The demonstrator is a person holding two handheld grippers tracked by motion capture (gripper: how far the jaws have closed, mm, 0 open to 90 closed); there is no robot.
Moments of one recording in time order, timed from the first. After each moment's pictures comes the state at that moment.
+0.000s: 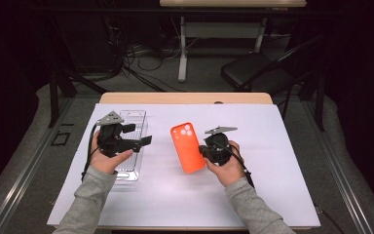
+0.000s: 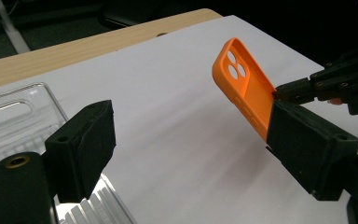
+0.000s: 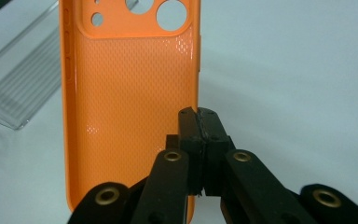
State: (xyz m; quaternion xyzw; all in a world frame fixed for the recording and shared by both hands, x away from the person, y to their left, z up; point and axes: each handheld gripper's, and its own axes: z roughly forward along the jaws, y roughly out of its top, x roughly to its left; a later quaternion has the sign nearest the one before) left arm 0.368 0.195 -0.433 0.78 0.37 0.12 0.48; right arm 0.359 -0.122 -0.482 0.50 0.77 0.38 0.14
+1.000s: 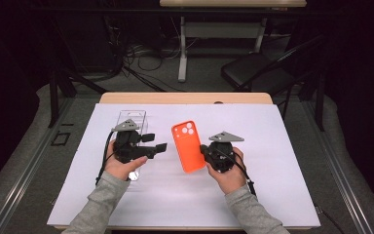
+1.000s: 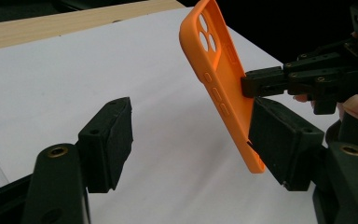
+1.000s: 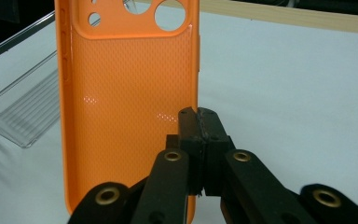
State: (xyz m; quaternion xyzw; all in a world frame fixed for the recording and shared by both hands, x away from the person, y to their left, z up) left arm 0.359 0.160 -0.449 0.79 0.36 0.05 0.50; right arm 0.336 -0.126 -0.482 0.48 0.74 0.43 0.19
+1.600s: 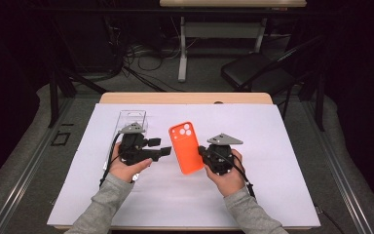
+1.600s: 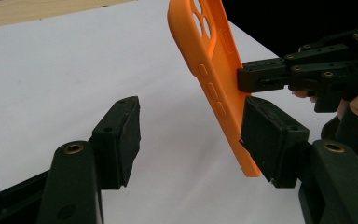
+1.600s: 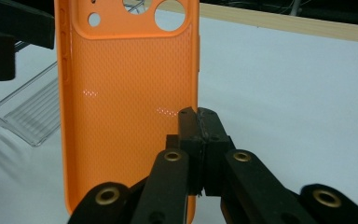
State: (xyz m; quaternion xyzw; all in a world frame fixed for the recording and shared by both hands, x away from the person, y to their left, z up) left arm 0.356 0.148 -0.456 0.79 0.37 0.03 0.49; right arm 0.328 -0.121 -0.480 0.47 0.74 0.44 0.20
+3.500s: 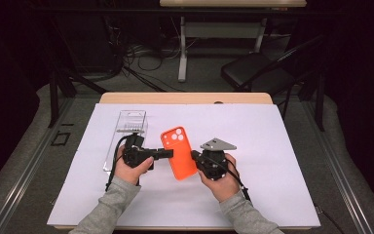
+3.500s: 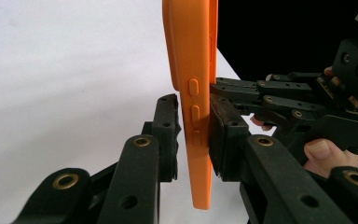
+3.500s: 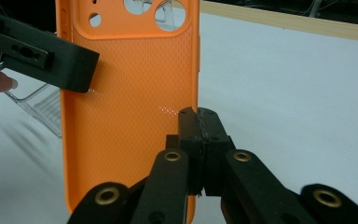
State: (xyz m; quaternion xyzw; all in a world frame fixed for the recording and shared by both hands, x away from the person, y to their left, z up) left arm 0.357 0.147 -0.475 0.73 0.44 -0.12 0.52; right arm 0.316 -0.106 -0.483 0.44 0.75 0.46 0.19
